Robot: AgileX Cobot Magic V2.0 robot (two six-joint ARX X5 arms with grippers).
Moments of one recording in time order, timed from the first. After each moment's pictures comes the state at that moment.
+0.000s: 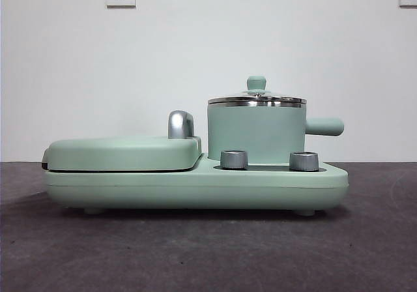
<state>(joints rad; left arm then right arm) -0.21 0.86 1.40 -1.18 0.46 0.16 0.48 0.77 1.11 -1.01 -0.16 -0.10</state>
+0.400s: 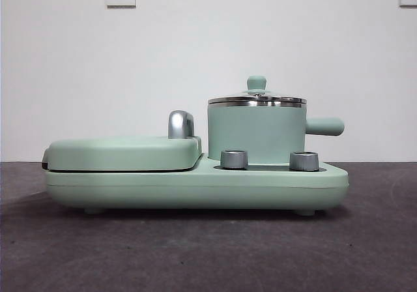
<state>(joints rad) -0.21 0.66 0.93 -0.79 0.44 0.03 0.48 0.77 1.11 -1.03 -0.16 -0.10</state>
